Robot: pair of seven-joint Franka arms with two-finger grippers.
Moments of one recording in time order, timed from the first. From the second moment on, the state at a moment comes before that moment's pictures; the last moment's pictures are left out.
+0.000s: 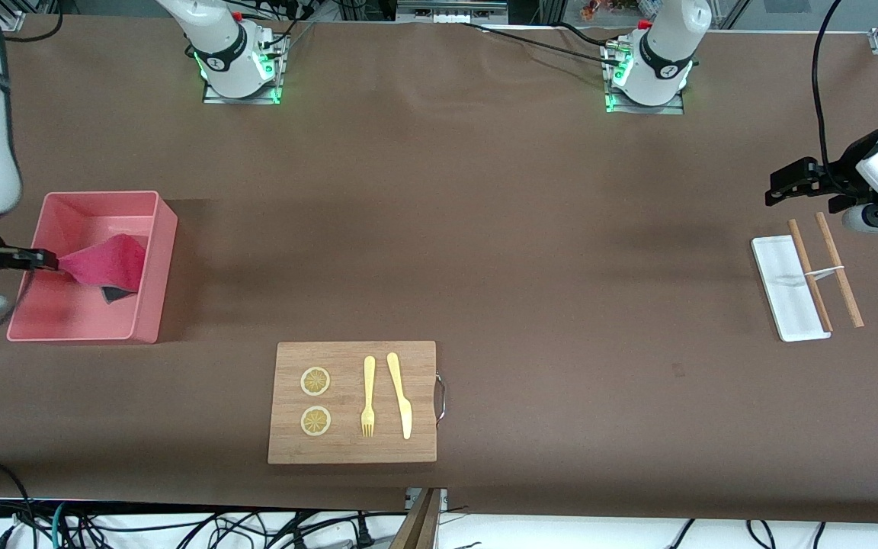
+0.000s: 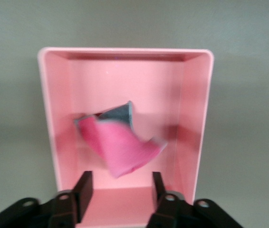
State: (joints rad) left arm -0.09 0.07 0.11 -1.58 -0.05 1.53 0.09; right arm -0.12 0.31 -0.13 -1.61 -0.09 1.80 -0.24
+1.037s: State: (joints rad) left arm -0.09 0.07 0.09 -1.58 -0.05 1.53 0.09; right arm -0.12 0.06 0.07 -1.48 -0.06 1.47 -0.23
